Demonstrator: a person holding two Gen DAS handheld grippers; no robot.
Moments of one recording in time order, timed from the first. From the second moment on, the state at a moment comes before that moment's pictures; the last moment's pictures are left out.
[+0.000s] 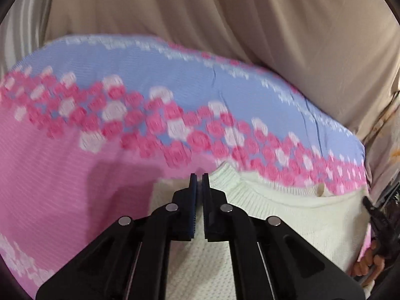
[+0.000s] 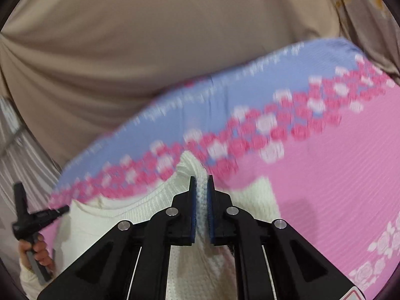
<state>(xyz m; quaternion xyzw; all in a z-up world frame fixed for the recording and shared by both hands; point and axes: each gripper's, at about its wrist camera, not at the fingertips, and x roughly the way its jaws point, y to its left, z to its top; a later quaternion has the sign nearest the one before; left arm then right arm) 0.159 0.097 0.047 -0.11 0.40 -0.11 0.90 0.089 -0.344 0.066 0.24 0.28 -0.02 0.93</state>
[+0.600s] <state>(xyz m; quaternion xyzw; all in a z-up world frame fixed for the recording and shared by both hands) 0.110 0.083 0.071 -0.06 0.37 -0.11 0.92 0.069 -0.319 0.069 0.18 0.30 -0.09 0.93</state>
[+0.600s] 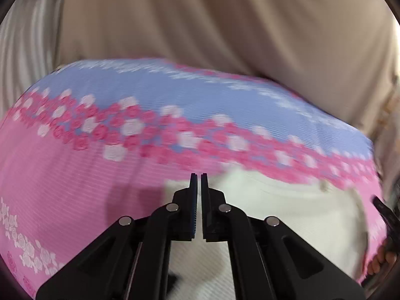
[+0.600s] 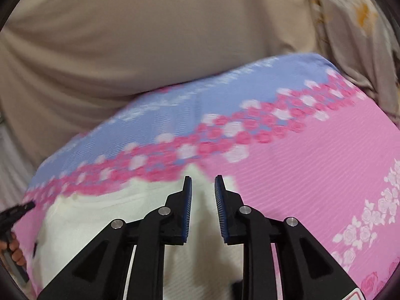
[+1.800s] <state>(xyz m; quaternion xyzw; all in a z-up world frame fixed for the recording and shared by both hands) 0.025 0.049 0.000 -0.05 0.46 -0.19 0.87 0.034 -0.212 0.019 0.10 0.39 0.03 0.92</state>
